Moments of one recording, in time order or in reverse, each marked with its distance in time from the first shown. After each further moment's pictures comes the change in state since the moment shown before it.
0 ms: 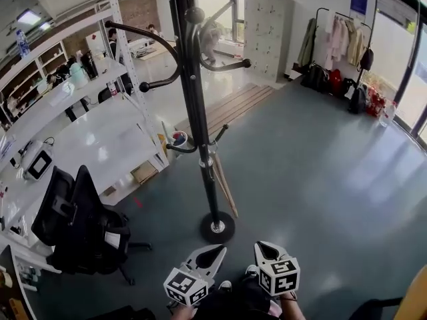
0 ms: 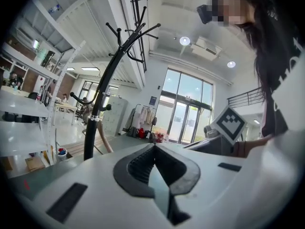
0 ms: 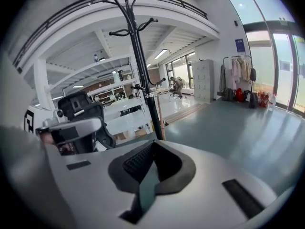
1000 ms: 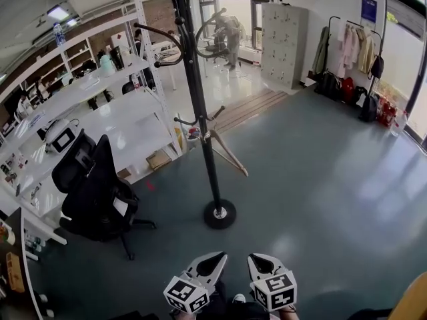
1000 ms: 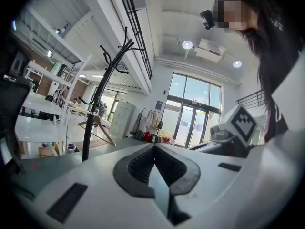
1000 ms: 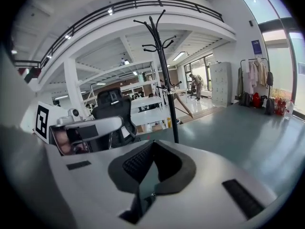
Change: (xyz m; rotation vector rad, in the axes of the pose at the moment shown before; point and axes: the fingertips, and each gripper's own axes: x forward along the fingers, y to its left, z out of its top) left arm -0.081 -0.219 -0.054 -0.033 -0.070 0.125; right arm -0.208 0.035 -0.119 -0.124 -0.017 0.187
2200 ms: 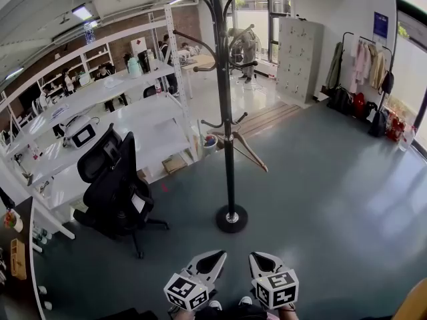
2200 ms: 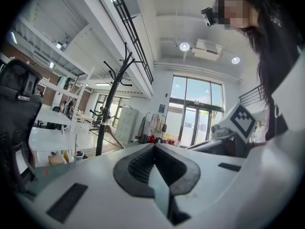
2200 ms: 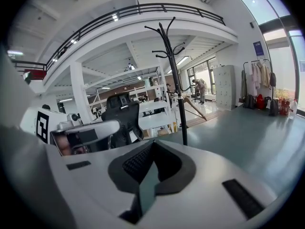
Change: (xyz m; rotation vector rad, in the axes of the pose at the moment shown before) left arm -0.093 0.006 0.014 0.053 -0.041 0.064; right arm -0.013 0.084 0.001 -0.010 -0.058 0.045
